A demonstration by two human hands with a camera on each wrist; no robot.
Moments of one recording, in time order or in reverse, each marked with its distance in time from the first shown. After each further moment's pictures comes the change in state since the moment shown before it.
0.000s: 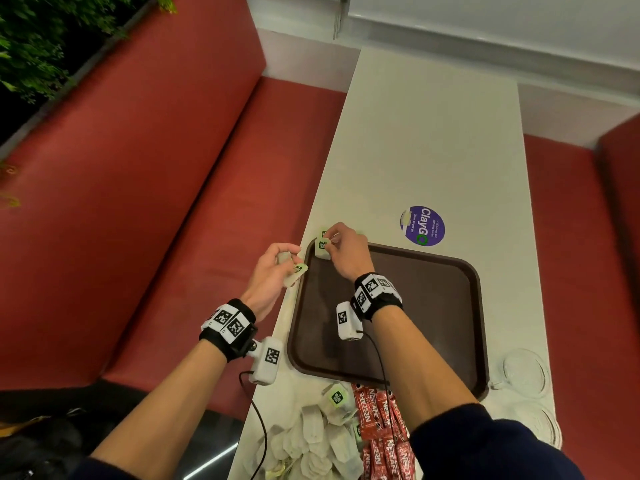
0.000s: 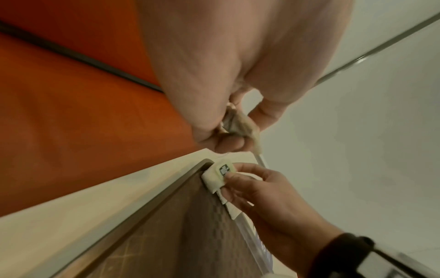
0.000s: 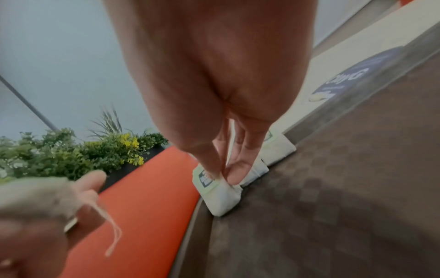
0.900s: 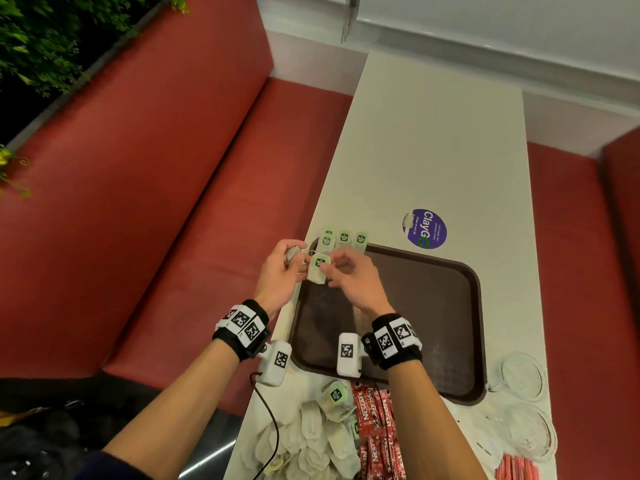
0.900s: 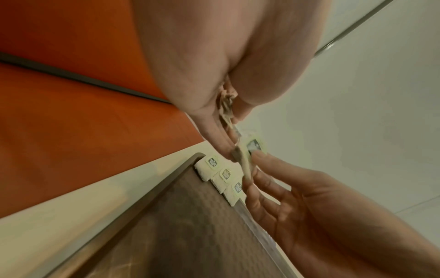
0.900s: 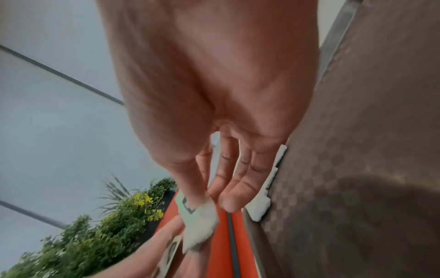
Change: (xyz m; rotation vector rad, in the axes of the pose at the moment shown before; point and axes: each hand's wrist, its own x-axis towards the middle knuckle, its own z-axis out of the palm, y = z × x) left_hand -0.005 -0.005 0.014 0.119 0.062 0.179; right_hand -0.079 -0.008 -0.012 0.500 -0.046 0.064
